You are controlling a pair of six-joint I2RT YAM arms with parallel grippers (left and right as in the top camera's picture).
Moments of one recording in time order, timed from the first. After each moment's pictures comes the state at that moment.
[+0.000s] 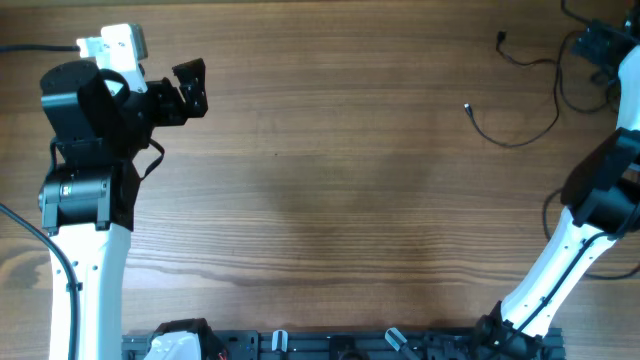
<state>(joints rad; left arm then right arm) 0.09 1.19 1.21 -0.47 0.26 -0.15 -0.43 2.38 2.20 -0.78 0.10 0.17</state>
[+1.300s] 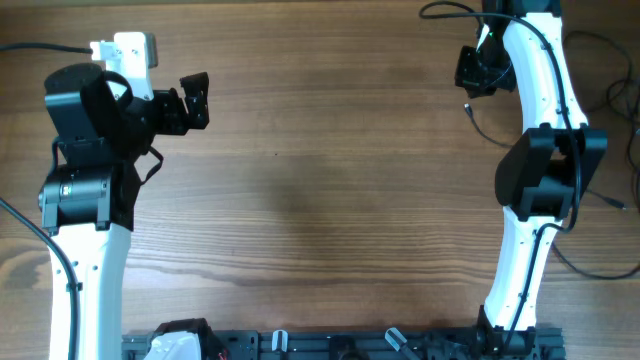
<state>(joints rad) 0.09 1.19 1.21 -0.54 0.26 -0.02 -0.01 2.38 2.30 -1.45 0.03 0.25</state>
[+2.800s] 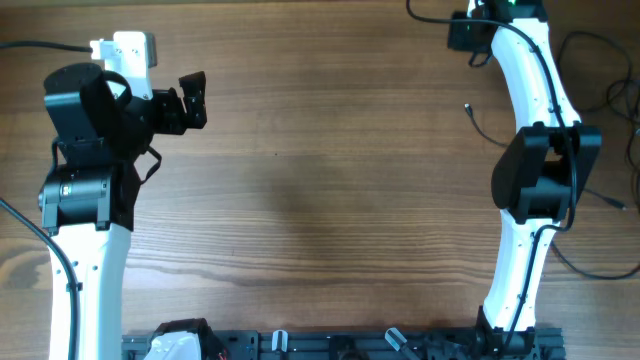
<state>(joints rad) 0.09 1.19 1.21 -0.53 0.23 0.01 0.02 2.35 2.20 -0.83 0.11 0.09</state>
